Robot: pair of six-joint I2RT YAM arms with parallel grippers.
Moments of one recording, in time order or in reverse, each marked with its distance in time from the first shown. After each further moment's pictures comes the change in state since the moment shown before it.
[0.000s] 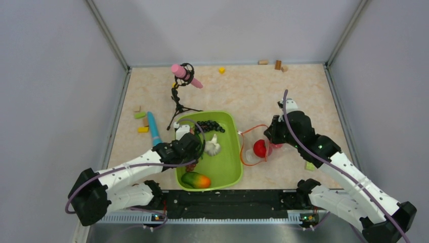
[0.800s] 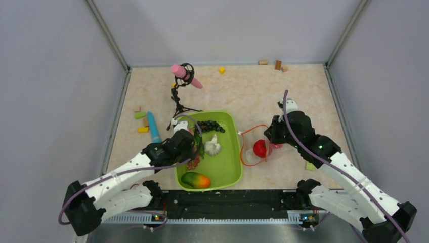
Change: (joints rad) left arm 0.029 -0.073 0.051 -0.029 0.092 0.050; right arm 0.000 0.000 0.000 0.000 0.000 0.000
